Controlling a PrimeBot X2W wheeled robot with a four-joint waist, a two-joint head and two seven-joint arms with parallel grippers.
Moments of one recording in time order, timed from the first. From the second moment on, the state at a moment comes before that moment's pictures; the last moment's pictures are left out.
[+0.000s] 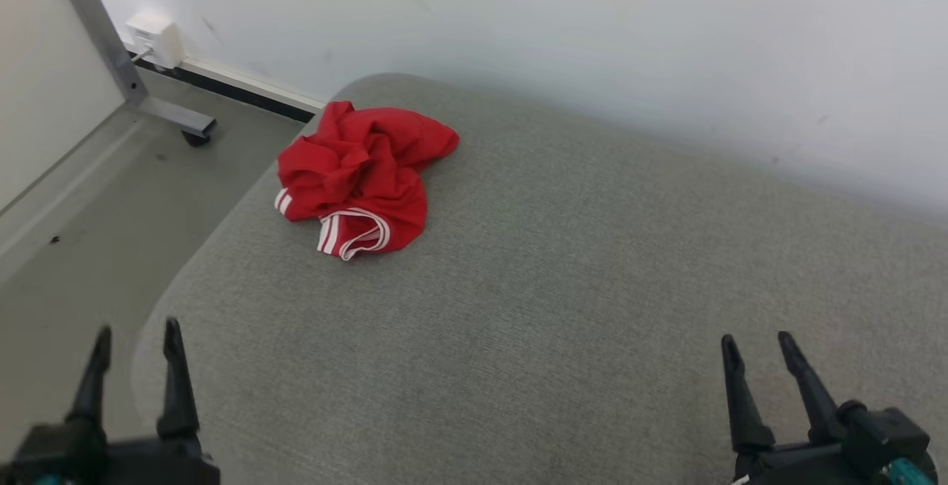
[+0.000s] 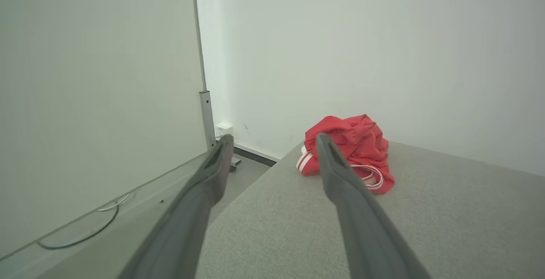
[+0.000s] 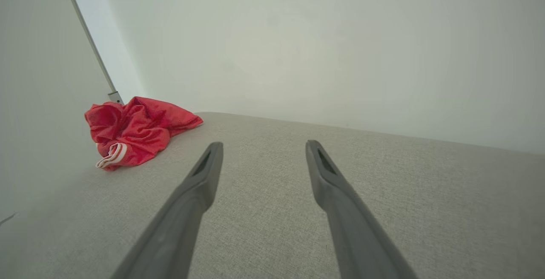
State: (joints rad) left arm -0.04 0.11 0.15 0.13 -0.16 -0.11 -0.26; right arm 0.02 -0.11 0.04 0.13 0.24 0.13 -0.22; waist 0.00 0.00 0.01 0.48
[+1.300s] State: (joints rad) left arm -0.86 0.50 0.02 0.89 -0.45 -0.13 -0.02; right arm -0.16 -0.17 -0.06 -0.06 0.17 0.13 -0.16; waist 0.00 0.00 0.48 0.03
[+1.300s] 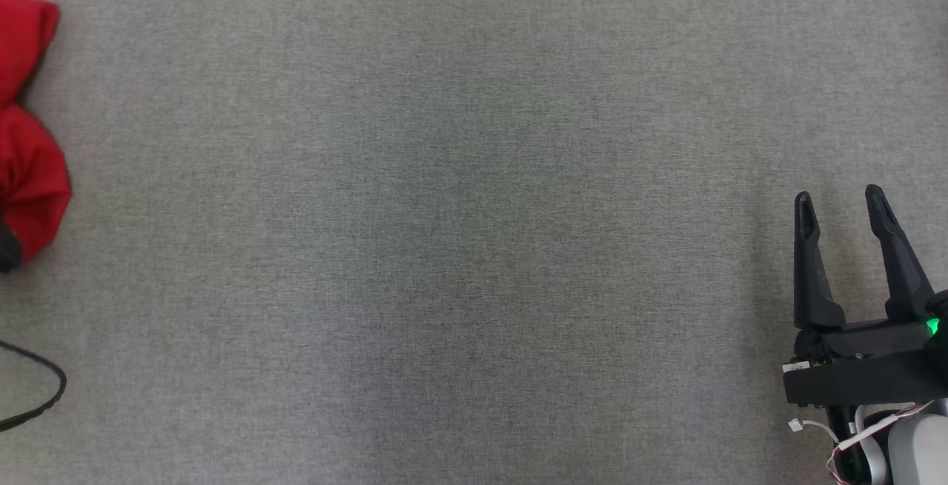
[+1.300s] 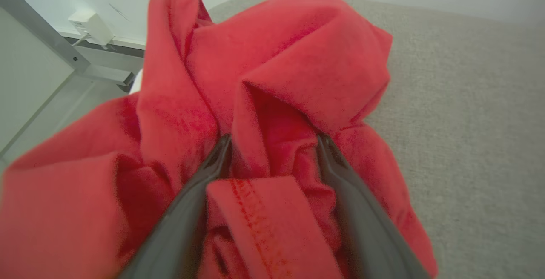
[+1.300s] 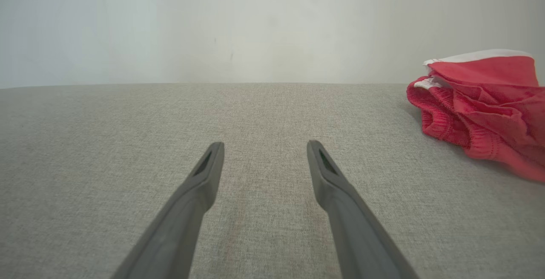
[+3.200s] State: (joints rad) left arm -0.77 0.12 -0.57 0.56 -0.53 -0.10 -0.16; right arm -0.14 -0.06 0.04 0.16 0.24 0.13 -0.26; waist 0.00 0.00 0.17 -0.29
